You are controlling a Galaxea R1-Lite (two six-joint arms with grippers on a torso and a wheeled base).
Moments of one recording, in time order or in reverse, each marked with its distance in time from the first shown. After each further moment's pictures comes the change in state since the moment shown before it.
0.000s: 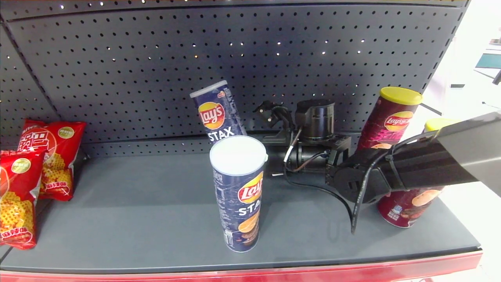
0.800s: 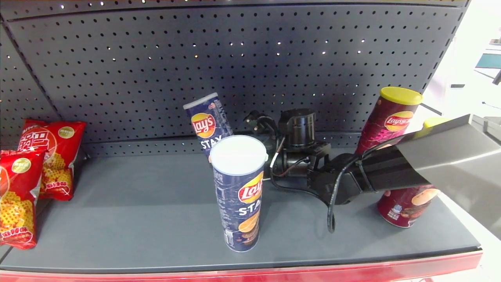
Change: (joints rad) left arm 0.000 0.000 0.000 0.000 0.000 0.000; right arm 0.008 0.103 -0.075 -0.001 0.000 0.007
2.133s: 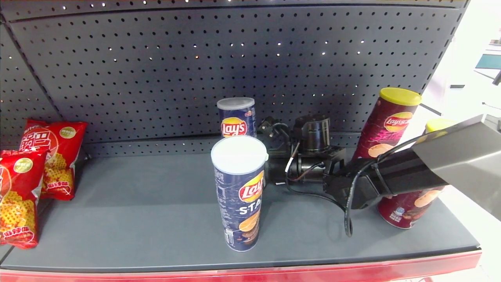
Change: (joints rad) left arm 0.000 0.000 0.000 0.000 0.000 0.000; right arm -0.070 -0.029 0.142 -0.010 0.006 -0.056
